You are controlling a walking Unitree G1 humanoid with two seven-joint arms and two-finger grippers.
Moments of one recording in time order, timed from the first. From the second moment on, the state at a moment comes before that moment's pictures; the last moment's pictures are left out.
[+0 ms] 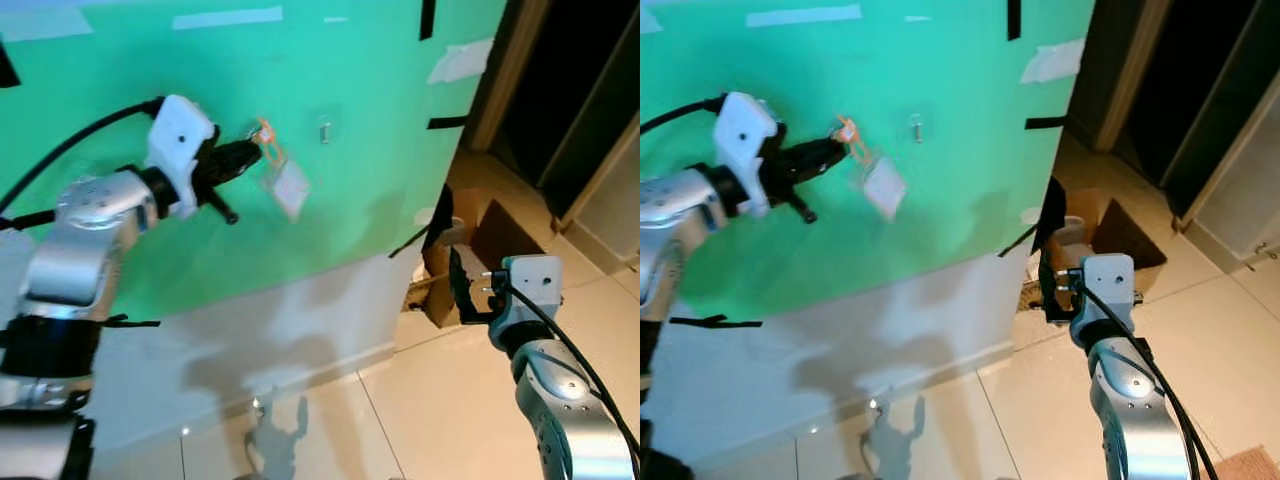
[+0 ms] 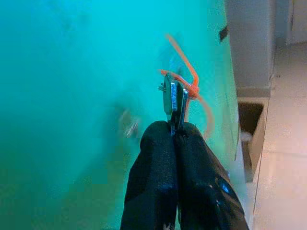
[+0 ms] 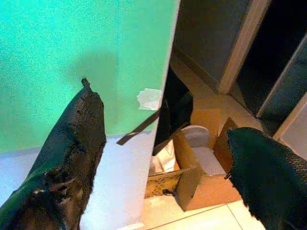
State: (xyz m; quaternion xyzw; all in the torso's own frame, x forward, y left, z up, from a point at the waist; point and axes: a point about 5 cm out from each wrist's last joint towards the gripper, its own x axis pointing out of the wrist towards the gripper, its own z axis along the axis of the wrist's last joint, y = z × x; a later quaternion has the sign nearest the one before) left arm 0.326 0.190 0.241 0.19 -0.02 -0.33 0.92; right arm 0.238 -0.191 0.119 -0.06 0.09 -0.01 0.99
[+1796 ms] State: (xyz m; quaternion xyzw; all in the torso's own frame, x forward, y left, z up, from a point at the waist) left arm 0.362 0.165 0.226 0.22 0.02 -0.35 0.91; right arm 0.239 -0.189 0.115 -0.05 0.09 -0.01 0.99
